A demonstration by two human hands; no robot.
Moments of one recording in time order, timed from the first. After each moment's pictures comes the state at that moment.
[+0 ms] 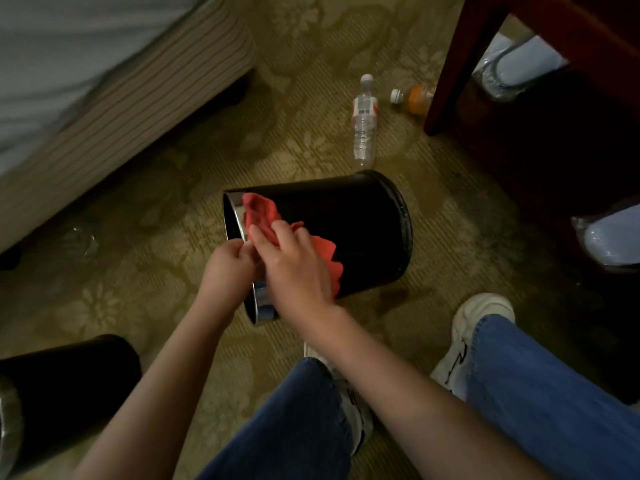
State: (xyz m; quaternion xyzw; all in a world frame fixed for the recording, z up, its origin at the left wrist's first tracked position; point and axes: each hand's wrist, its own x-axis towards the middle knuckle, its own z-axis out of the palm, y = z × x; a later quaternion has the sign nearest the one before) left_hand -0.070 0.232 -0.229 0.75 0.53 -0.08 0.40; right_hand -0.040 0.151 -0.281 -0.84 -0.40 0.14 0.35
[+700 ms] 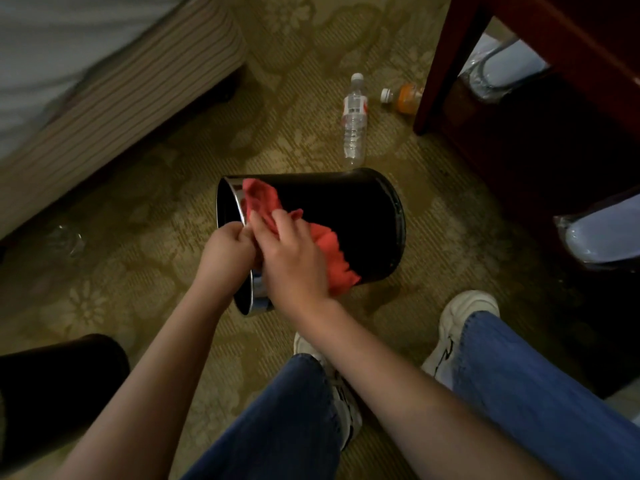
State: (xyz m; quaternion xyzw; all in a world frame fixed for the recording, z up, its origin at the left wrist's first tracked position) left_hand -0.051 0.228 -0.229 0.76 0.51 -0.08 0.40; right_hand -0.027 0.144 -0.286 -0.85 -0.35 0.07 0.38
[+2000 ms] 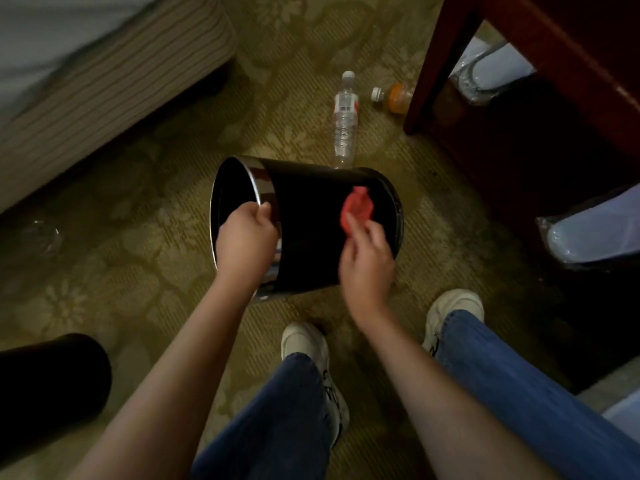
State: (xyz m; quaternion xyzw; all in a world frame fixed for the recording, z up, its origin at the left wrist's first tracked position) left_hand -0.026 0.208 -0.241 0.81 0.47 -0.02 0.35; right_hand 0.003 0.076 -0.342 -0.90 -0.11 0.09 0.40
